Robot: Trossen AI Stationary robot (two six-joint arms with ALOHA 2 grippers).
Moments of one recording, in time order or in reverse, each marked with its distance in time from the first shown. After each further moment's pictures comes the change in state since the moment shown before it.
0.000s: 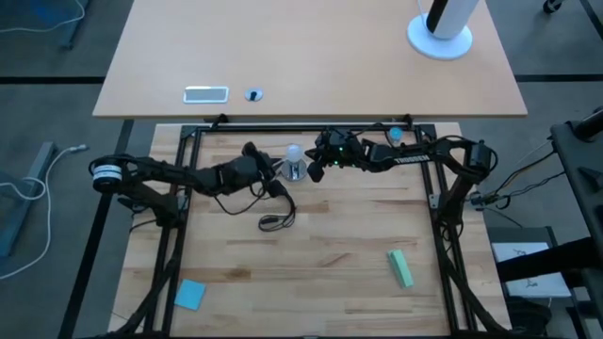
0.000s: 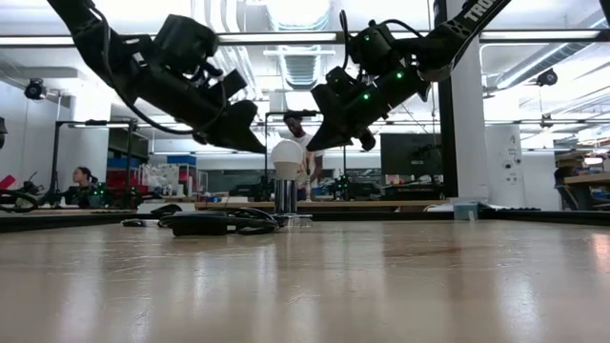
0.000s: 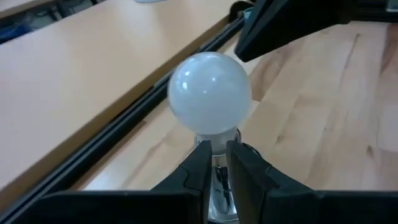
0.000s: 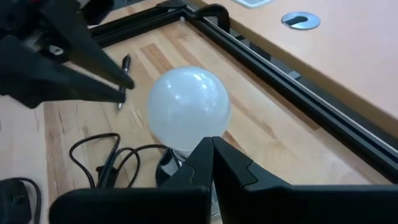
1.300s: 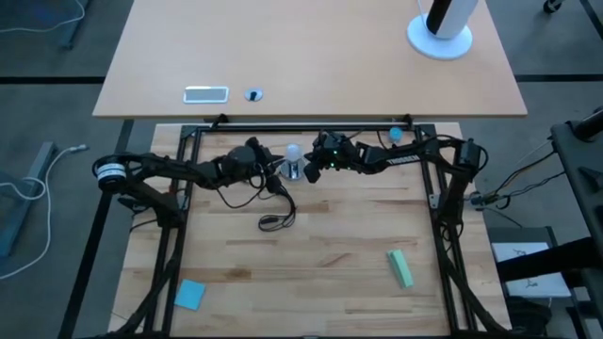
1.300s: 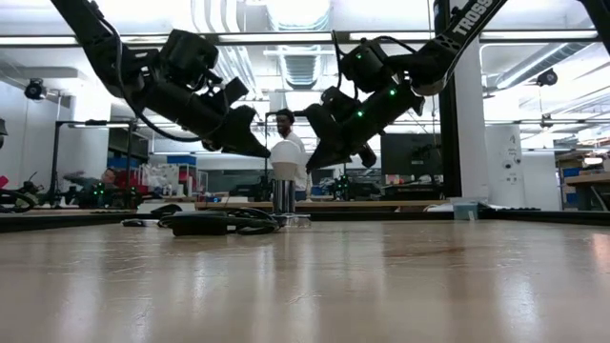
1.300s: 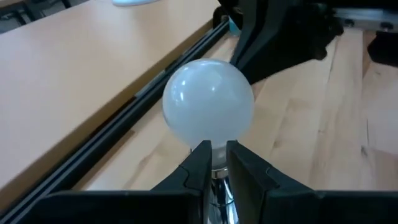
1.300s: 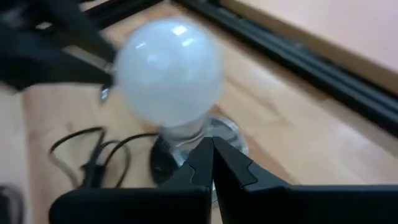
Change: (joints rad) left arm 0.117 0.035 -0.002 0.065 0.207 0.054; right arm -0.008 0.084 0.009 0.034 0.036 0.083
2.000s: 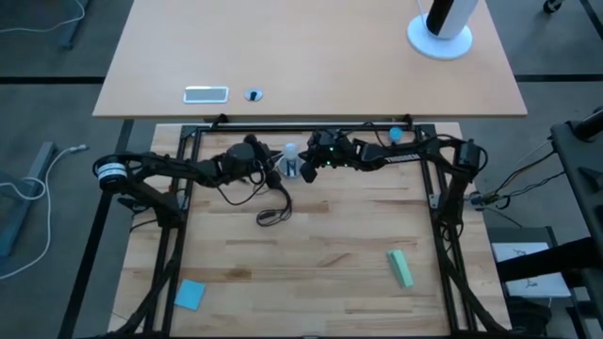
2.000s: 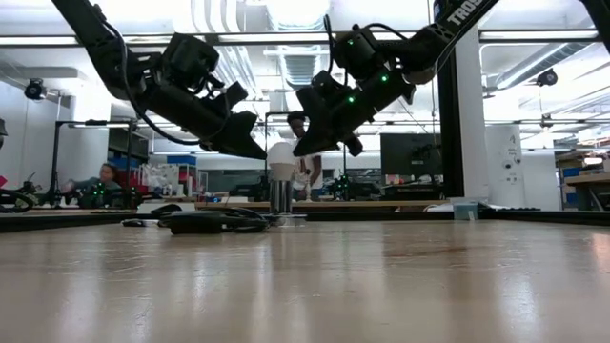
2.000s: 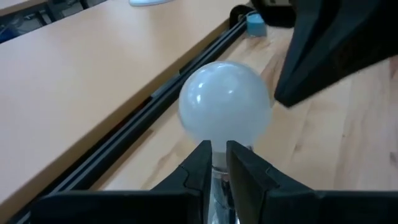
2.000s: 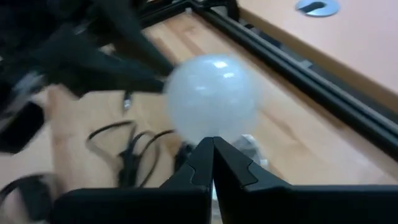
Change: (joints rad) left arm 0.026 0.007 0.007 0.001 -0.030 0.015; right arm 0.034 0.004 0.091 -0.075 -0.077 -0.044
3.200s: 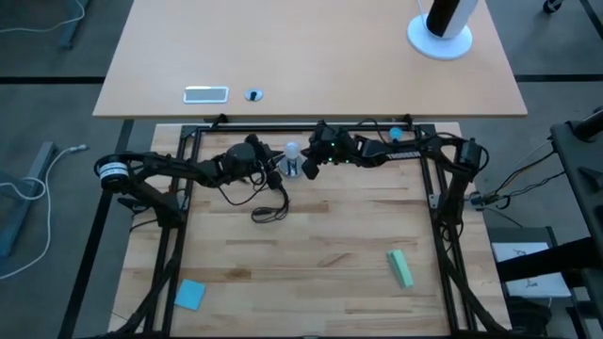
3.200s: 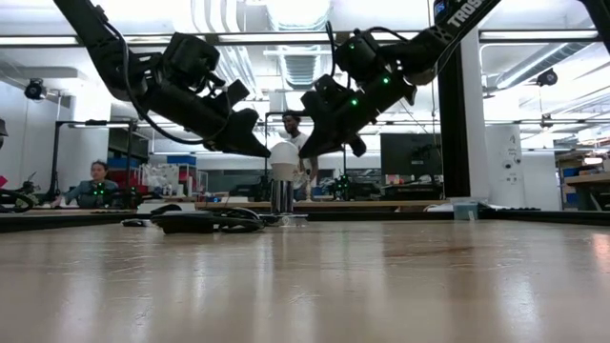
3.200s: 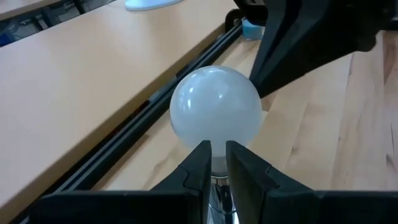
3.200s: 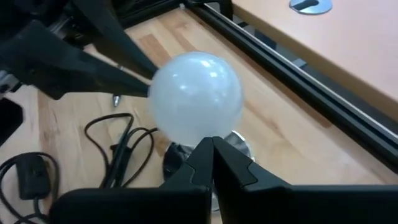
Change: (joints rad) left arm -0.003 0.013 0.002 0.031 0.020 0.007; right arm -0.039 -0.008 0.002 -0.031 -0.008 -0.027
